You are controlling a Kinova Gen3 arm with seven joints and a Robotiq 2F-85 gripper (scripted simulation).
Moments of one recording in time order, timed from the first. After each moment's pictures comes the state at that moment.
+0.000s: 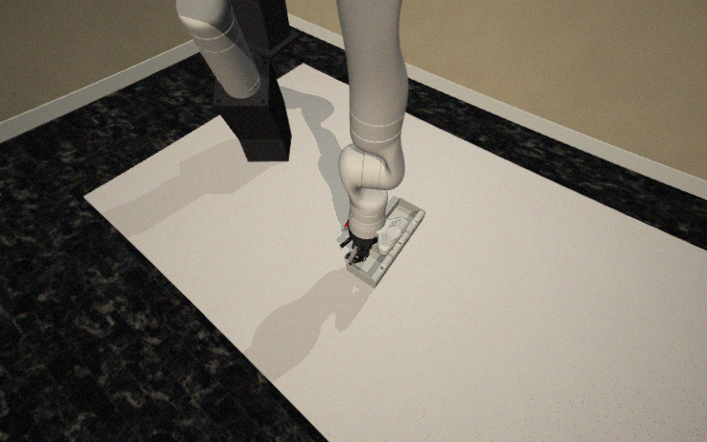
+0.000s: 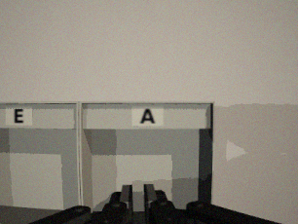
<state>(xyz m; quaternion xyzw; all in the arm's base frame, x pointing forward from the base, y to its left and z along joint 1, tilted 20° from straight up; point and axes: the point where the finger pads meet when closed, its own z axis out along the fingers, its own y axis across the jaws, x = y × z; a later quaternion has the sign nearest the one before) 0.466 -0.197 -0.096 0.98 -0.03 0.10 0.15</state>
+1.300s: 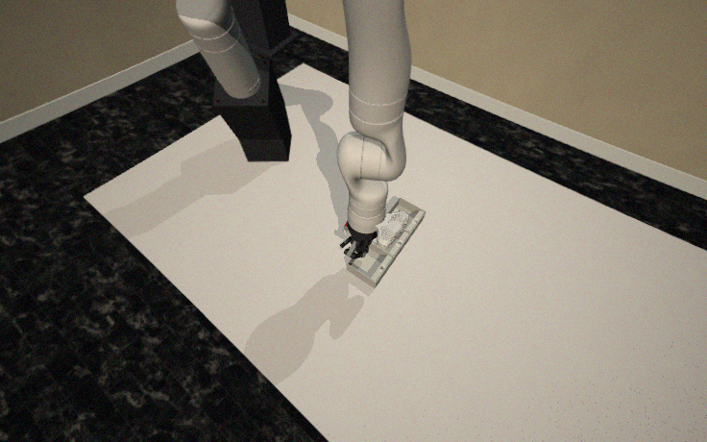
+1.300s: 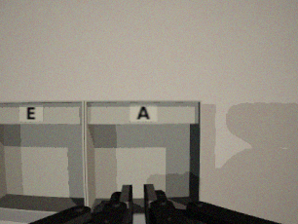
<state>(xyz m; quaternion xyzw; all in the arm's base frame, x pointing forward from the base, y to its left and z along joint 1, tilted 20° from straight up) 0.460 -0.192 -0.074 0.98 -0.03 0.10 0.15</state>
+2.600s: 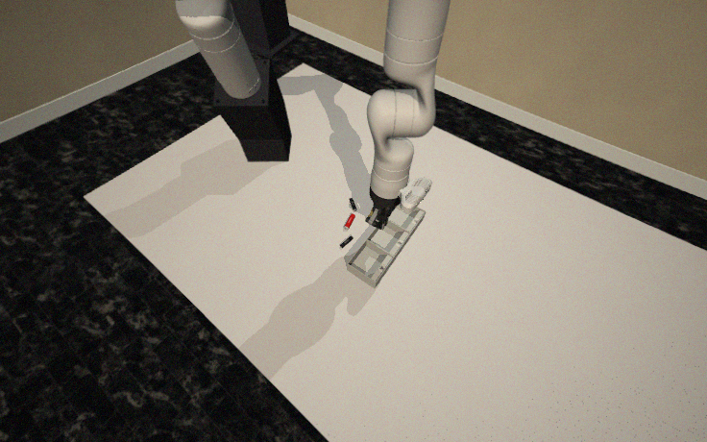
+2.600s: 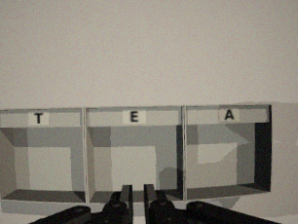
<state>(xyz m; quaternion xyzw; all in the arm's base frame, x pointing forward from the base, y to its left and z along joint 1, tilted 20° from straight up) 0.465 -0.109 -0.068 0.98 -0.04 0.10 0.14</state>
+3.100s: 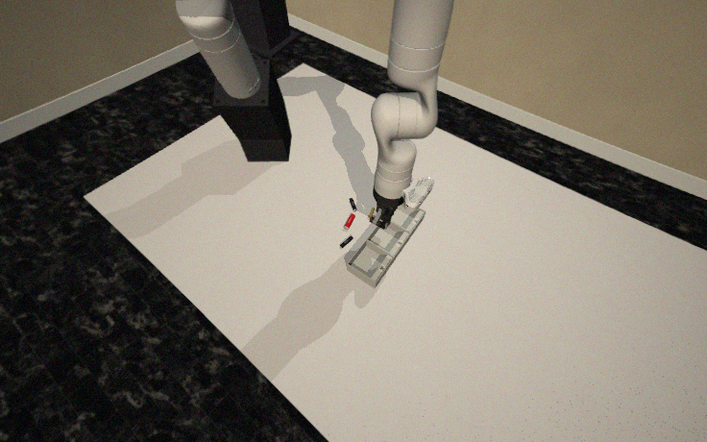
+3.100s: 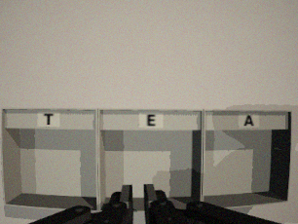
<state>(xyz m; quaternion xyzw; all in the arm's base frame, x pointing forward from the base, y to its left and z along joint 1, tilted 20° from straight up) 0.471 -0.101 -0.081 0.98 -0.02 0.10 0.15</state>
